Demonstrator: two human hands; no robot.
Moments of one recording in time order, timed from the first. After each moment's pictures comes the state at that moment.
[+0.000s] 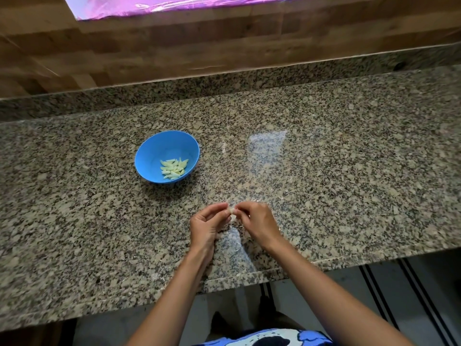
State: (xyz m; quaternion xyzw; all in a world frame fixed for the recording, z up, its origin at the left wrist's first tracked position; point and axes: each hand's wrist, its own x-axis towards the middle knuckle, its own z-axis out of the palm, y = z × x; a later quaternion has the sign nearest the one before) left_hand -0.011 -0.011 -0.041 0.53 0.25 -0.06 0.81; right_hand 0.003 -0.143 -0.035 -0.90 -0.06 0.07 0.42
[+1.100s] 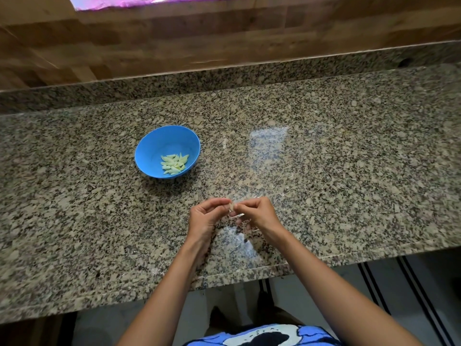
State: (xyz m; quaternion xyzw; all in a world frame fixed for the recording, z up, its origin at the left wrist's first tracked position) left_hand -0.007 -0.005 -0.029 0.59 0.19 -0.09 0.78; right_hand 0.005 -0.149 -0.025 -0.68 0.09 0.21 0.70
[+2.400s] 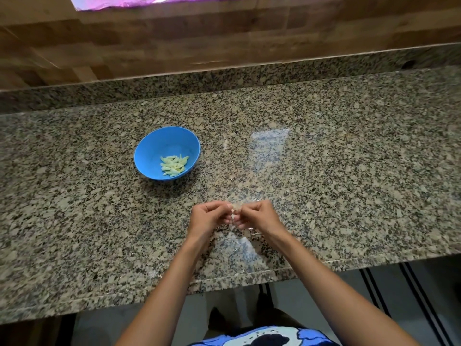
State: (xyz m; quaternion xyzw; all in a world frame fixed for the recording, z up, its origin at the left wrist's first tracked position) left_hand 0.001 -0.007 -0.025 0.62 0.19 -0.14 0.75; right_hand 0.008 -0.155 -0.022 -0.66 0.11 0.23 0.71
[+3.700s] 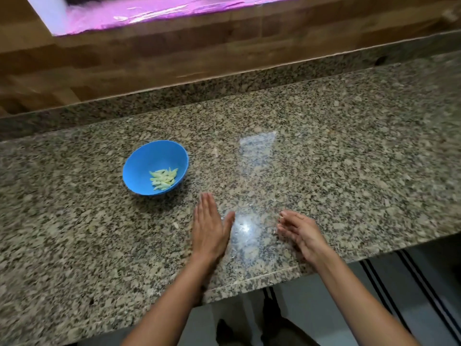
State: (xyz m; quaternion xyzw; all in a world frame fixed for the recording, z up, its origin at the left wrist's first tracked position) left_hand 0.009 -0.014 -0.085 0.98 0.00 -0.09 0.19; right_hand -0.018 -0.227 -0.036 -0.50 0.34 0.11 0.79
